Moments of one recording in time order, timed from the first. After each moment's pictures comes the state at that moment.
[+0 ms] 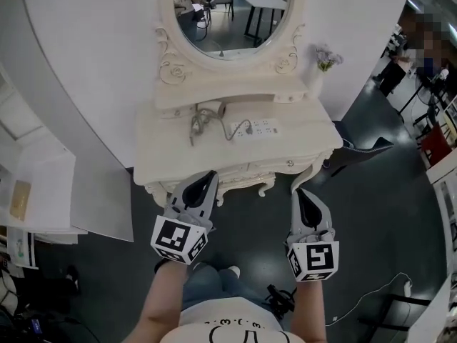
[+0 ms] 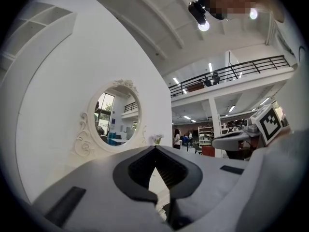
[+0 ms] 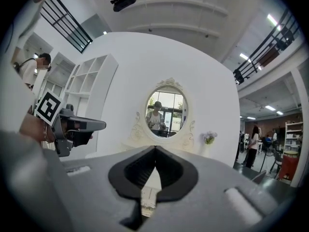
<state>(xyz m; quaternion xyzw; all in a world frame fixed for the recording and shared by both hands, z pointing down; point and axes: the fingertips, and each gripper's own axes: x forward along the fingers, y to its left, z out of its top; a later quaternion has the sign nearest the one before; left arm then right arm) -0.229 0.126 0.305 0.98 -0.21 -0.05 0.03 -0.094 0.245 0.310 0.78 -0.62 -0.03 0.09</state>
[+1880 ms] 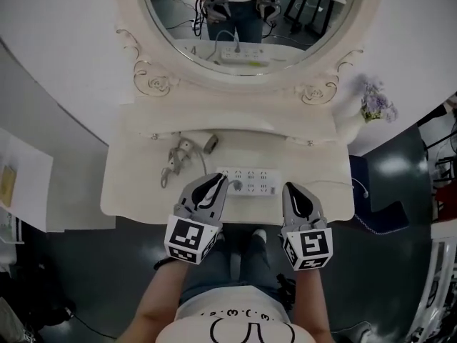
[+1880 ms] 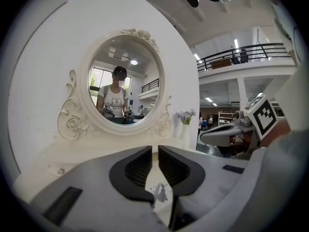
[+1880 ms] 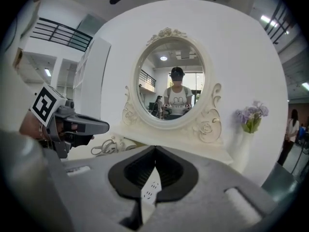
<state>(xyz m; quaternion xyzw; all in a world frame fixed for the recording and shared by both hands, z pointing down) -0.003 -0.099 0.401 0.94 -0.31 0.06 0.09 0.128 -0.043 0.401 0.66 -0.73 0.07 0.15</state>
